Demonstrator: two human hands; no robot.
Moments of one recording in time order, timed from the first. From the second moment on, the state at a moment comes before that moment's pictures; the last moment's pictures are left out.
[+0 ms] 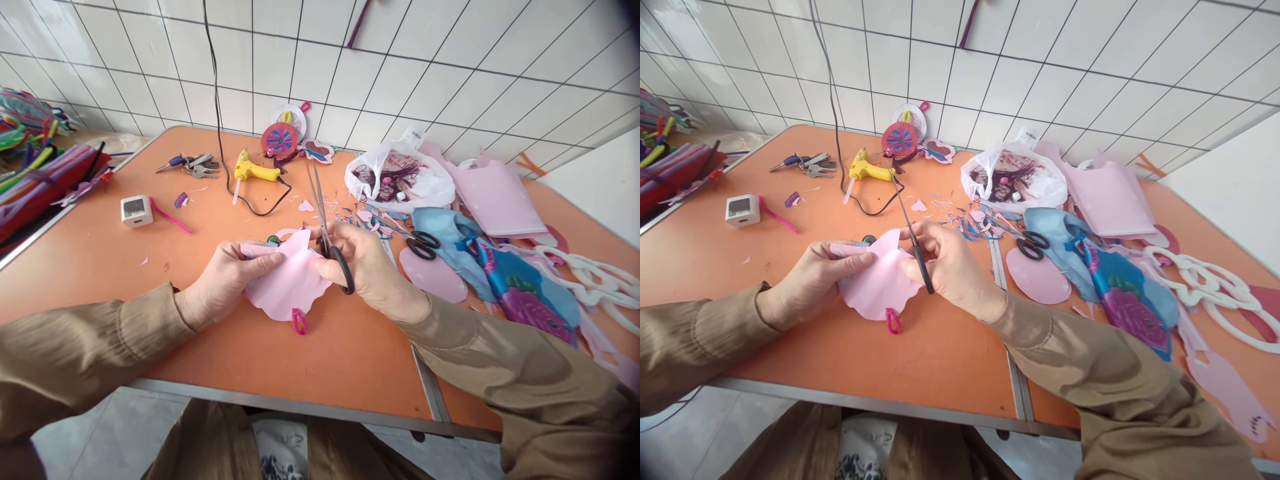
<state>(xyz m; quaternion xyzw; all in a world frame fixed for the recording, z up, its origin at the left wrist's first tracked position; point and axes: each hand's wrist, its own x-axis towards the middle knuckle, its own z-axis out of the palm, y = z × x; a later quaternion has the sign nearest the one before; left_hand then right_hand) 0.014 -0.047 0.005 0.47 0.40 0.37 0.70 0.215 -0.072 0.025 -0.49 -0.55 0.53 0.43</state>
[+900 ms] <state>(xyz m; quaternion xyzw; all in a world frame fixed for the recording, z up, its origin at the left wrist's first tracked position) 0.009 -0.039 0.006 0.58 0.37 0.34 0.64 0.229 -0.057 0.033 -0.47 -0.54 0.51 0.48</state>
